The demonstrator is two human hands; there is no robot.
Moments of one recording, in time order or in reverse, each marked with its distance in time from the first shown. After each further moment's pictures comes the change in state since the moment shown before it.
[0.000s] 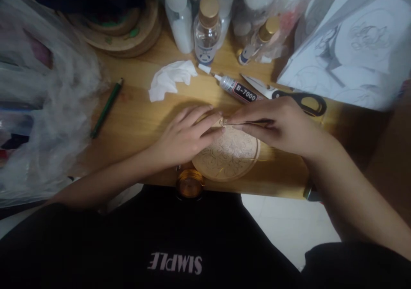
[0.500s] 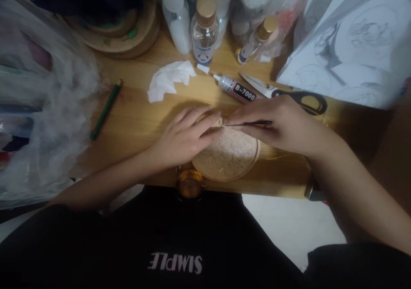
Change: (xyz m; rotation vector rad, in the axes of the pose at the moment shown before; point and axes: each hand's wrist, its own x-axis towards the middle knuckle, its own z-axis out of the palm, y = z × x) left_hand 0.000 0.001 0.001 -0.019 0.015 -0.010; right_hand -0.004 -0.002 -0.002 -0.161 -0.069 -0.182
